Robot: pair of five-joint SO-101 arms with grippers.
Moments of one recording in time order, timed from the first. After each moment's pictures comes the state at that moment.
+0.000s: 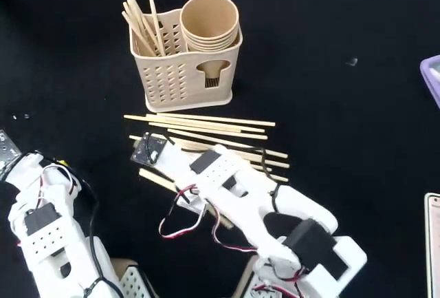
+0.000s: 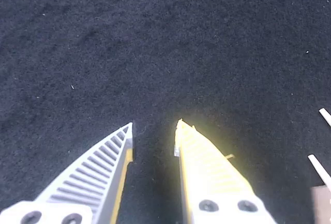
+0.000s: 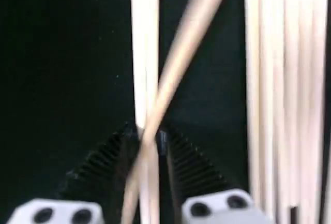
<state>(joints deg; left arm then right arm) -39.3 -67.8 83.8 37.8 10.4 -42.7 -7.8 48.3 53.9 24.0</state>
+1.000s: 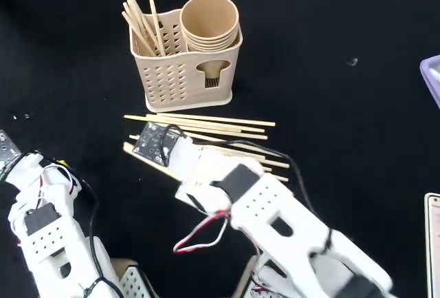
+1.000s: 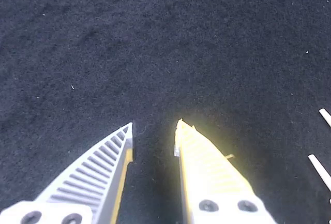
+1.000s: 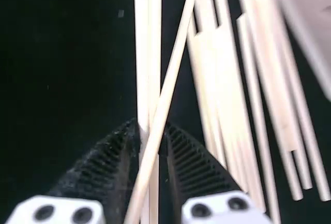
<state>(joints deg) -39.3 -67.8 83.8 37.8 10.4 -43.1 -40.0 53.8 55.6 22.1</state>
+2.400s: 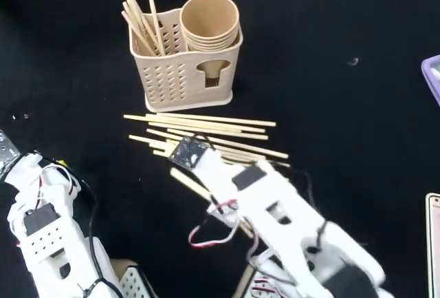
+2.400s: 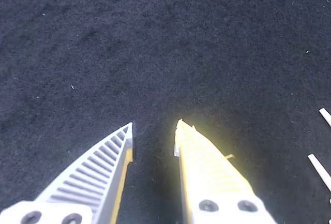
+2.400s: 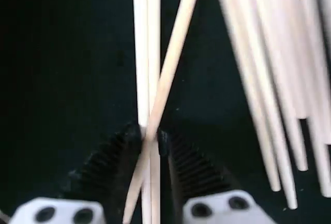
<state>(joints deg) -39.3 -67.8 83.8 37.8 10.4 -32.9 -26.9 64.6 57.2 24.5</state>
